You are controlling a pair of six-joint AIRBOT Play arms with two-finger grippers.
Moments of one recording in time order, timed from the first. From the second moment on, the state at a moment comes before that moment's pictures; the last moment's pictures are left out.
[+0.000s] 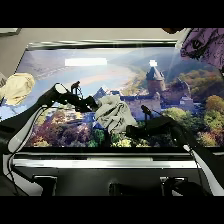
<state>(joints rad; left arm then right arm) -0.22 -1.85 1.44 0.86 -1.05 -1.57 0.30 -1.22 0.68 2.42 -0.91 -1.72</state>
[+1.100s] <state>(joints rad) 0.03 -1.00 1.81 1.48 -1.24 -1.74 0.30 -0.75 1.70 1.45 -1.23 -1.43</state>
